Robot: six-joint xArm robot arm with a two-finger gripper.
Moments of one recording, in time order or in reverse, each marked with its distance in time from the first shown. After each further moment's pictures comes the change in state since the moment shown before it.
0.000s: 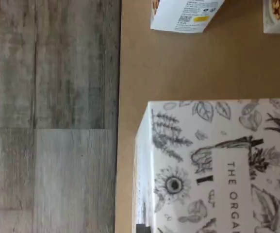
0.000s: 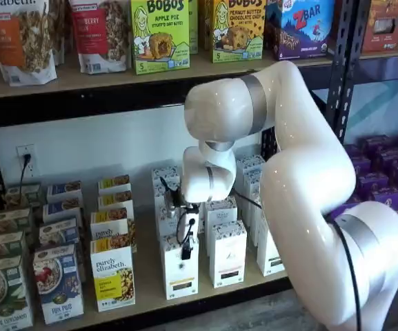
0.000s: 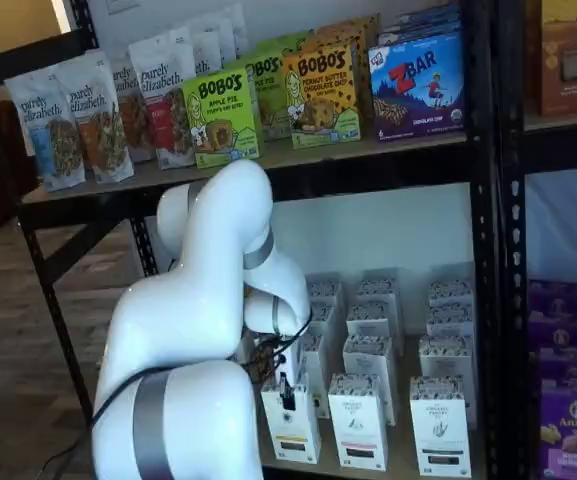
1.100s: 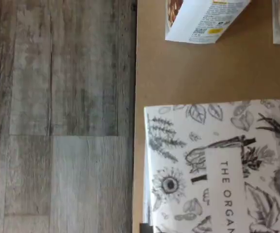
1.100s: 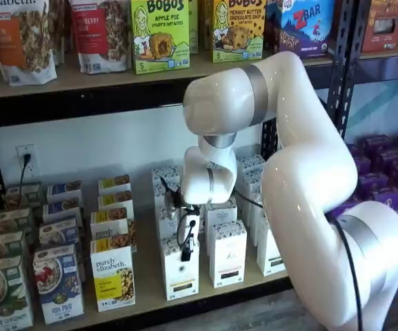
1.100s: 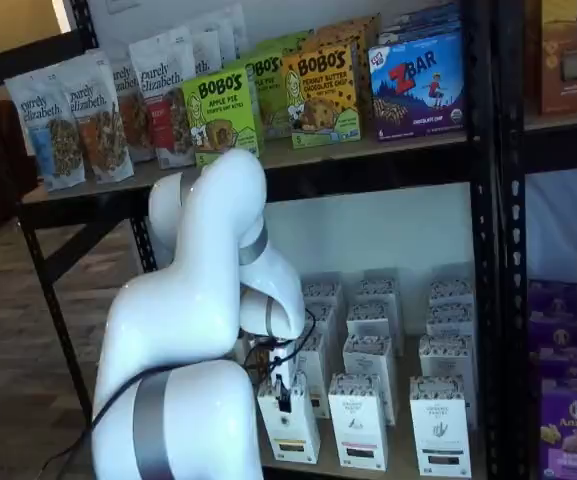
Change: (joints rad) arm 0.019 -0.067 0.109 0.067 -0.047 -0.048
